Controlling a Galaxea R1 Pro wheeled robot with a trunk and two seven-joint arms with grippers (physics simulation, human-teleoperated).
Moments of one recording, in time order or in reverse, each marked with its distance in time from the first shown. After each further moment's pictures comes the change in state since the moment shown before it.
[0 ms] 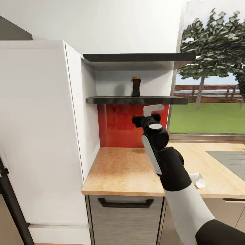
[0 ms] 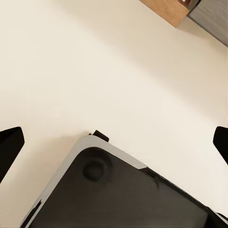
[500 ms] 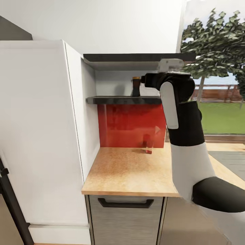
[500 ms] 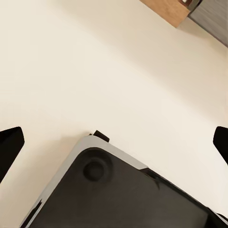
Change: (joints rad) left arm 0.000 0.001 0.000 0.000 0.003 0.000 0.000; right arm -0.393 0.000 -0.169 0.058 -0.190 0.119 -0.006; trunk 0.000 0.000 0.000
